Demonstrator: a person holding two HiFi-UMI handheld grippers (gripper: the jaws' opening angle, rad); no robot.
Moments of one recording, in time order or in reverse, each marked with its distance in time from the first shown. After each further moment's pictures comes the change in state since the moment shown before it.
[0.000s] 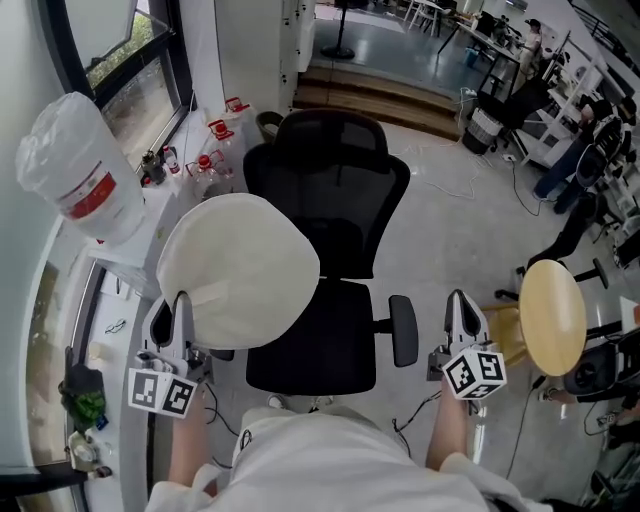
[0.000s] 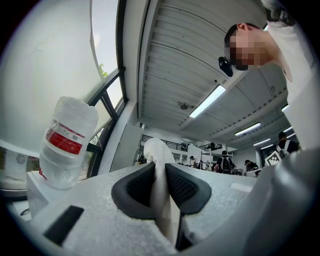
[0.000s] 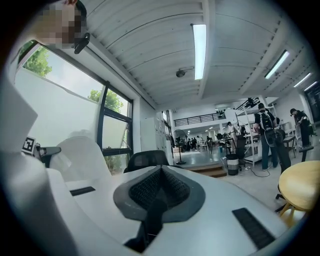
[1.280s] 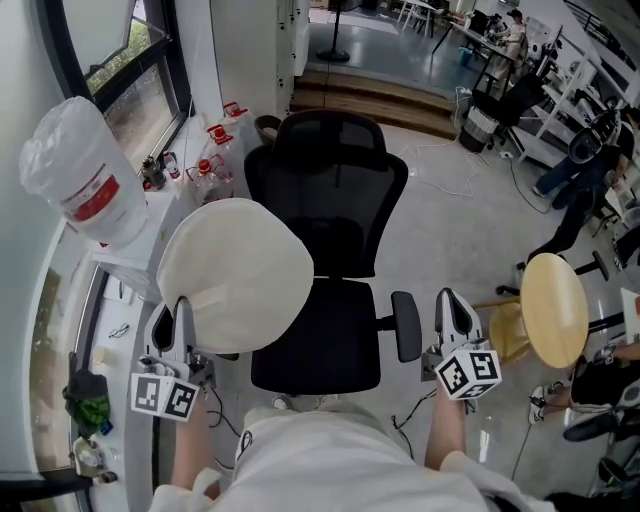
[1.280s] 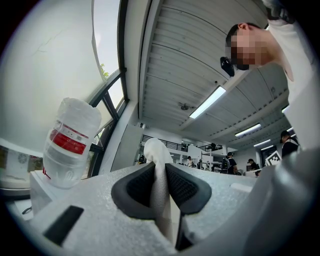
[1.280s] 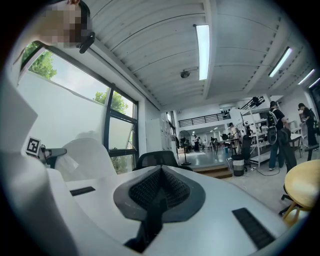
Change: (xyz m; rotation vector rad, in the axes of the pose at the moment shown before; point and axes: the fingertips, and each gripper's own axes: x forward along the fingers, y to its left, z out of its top) left arm -0.020 0.005 0.004 -0.007 -0.004 0.002; right arm -0.011 0.039 0.000 -0.006 -0.014 0.056
